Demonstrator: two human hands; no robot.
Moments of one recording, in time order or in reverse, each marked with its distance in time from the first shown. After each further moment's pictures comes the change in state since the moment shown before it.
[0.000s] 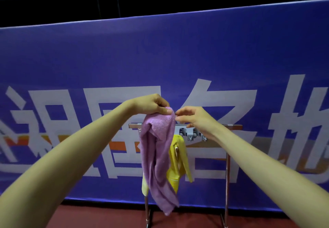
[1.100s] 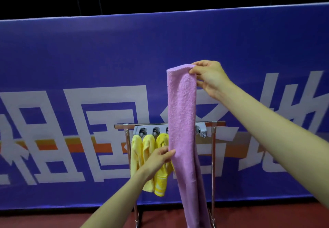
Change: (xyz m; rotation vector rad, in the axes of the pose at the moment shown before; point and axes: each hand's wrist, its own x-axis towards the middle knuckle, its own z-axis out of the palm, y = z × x) left_hand 0.003 -0.051 0.208 -0.942 0.226 -0.134; right_hand 0.007 -0.084 -0.074 0.325 0.404 -0.097
